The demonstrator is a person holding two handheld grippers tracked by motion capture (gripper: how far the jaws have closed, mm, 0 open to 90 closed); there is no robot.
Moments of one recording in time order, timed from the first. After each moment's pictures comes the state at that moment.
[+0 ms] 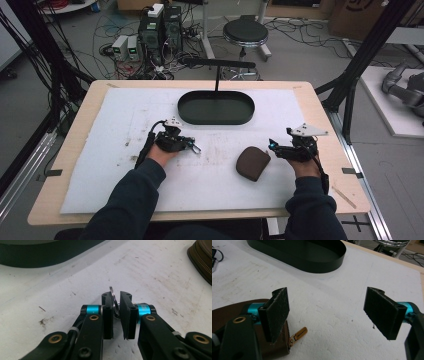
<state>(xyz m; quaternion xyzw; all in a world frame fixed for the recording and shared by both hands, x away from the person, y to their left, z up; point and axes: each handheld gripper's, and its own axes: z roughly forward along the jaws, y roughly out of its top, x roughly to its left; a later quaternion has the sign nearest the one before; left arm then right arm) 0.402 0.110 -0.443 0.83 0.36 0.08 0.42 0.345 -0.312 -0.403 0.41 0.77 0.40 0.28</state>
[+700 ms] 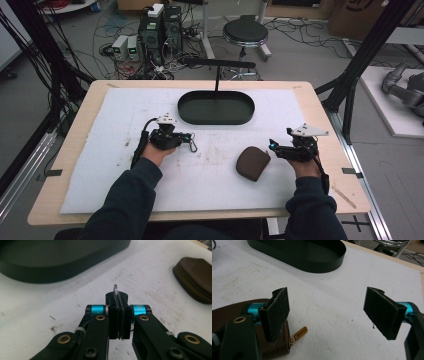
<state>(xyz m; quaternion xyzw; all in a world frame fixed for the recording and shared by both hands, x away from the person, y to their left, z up) 0.397 0.125 -0.427 0.80 0.36 0.09 0.47 0.344 -0.313 -0.402 0.41 0.77 0.40 0.28</state>
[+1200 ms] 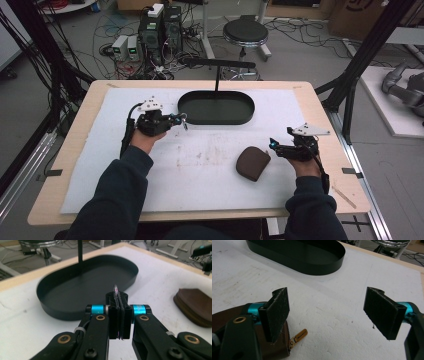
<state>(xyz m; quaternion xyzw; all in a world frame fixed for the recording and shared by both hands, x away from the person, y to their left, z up) 0.413 0.152 -0.378 0.77 0.32 0.15 0.53 0.346 -0.315 -0.402 0.42 0.77 0.41 0.27</state>
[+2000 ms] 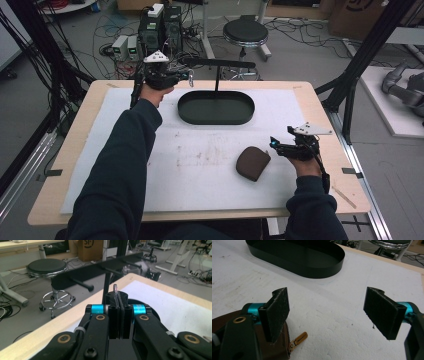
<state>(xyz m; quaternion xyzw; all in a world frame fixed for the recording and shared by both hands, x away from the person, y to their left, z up) 0.520 0.139 -0.314 0.75 0.30 0.17 0.57 0.347 -0.317 -0.401 0.42 0.76 0.42 0.27</state>
